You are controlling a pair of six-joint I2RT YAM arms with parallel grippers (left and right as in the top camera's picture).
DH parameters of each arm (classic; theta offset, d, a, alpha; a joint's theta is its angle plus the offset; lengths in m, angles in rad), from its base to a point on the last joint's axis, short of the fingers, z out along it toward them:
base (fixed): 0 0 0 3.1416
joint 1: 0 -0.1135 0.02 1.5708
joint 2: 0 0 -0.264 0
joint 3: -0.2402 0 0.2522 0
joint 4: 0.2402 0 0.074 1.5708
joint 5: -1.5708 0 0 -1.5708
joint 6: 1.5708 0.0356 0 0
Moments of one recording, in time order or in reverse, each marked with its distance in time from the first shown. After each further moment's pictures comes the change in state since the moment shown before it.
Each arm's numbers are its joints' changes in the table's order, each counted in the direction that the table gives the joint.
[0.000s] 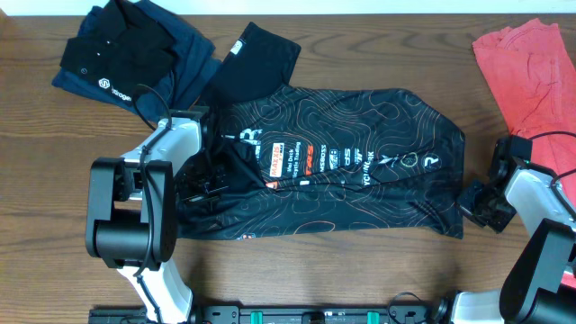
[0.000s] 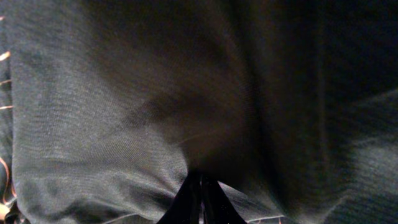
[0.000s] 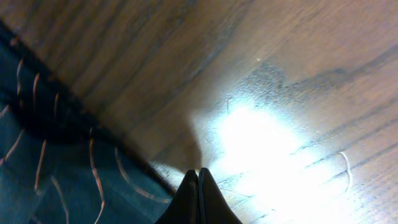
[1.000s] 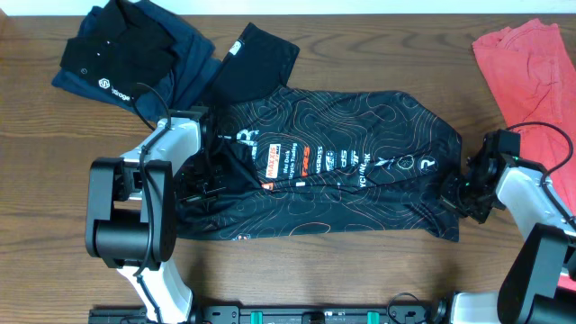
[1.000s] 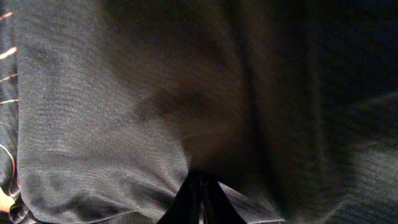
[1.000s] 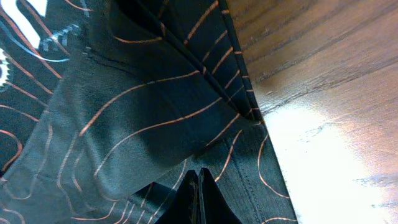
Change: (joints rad) left arm -0.003 0.001 0.000 0.002 0.038 0.000; right arm -0.076 -0.008 -0.009 -0.003 0.252 -0.093
